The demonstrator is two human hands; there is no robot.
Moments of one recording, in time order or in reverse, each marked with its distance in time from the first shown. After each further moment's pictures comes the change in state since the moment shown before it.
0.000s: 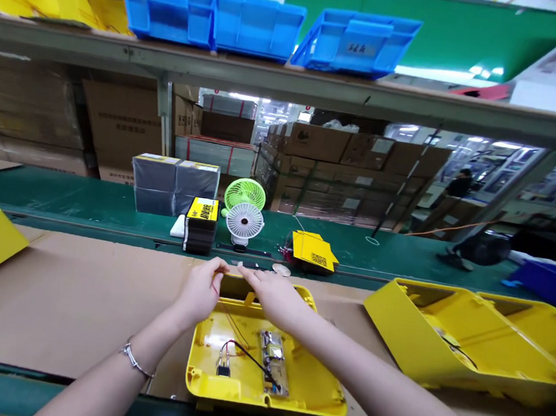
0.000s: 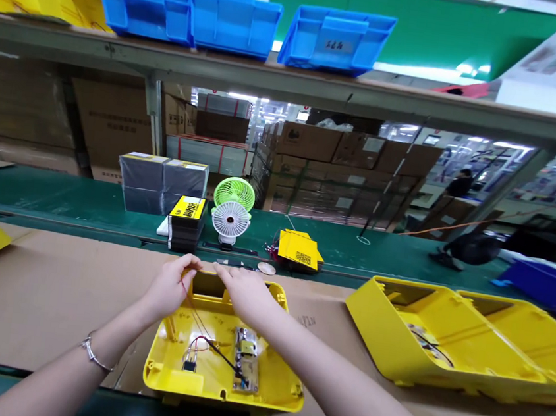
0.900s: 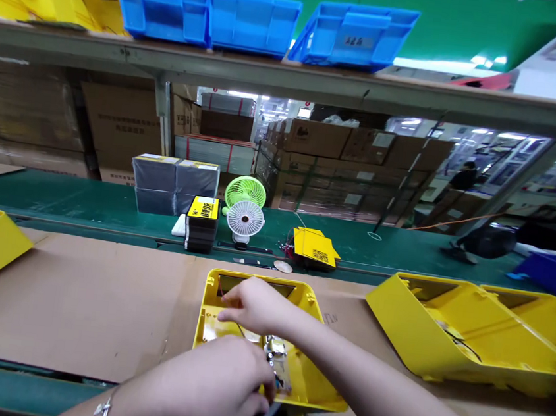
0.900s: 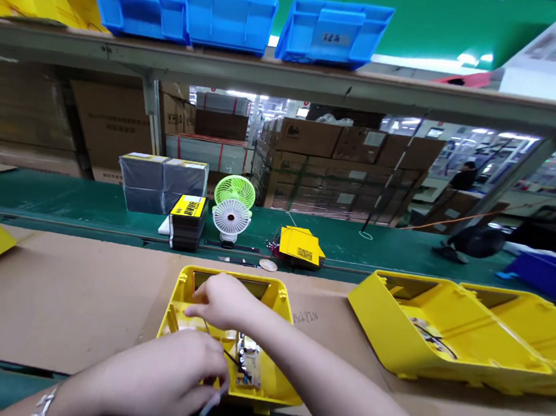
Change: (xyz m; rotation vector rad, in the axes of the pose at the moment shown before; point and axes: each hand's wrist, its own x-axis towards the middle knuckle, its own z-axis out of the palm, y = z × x) left_hand -0.059 0.098 -0.021 0.093 -0.820 0.264; right_hand 0.005 -0.041 -0.029 0.524 -0.169 -0.038
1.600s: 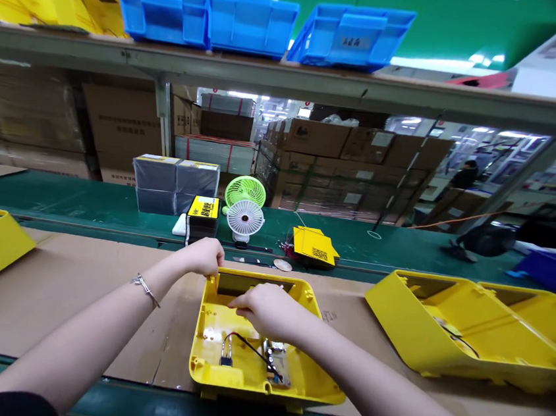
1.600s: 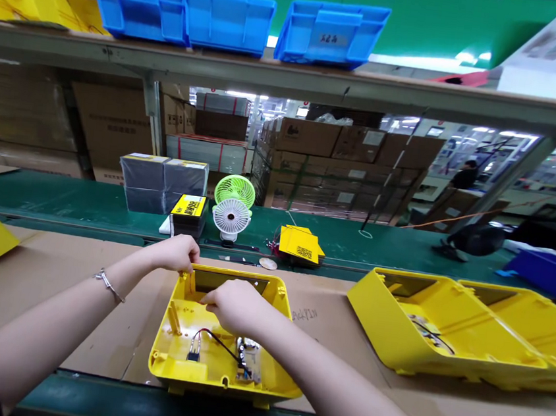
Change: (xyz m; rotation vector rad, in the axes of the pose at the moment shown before) left_hand 0.054 -0.131 -0.081 -0.011 0.157 -0.547; right_hand -0.022 0.011 0.003 -0.203 0.007 -0.027
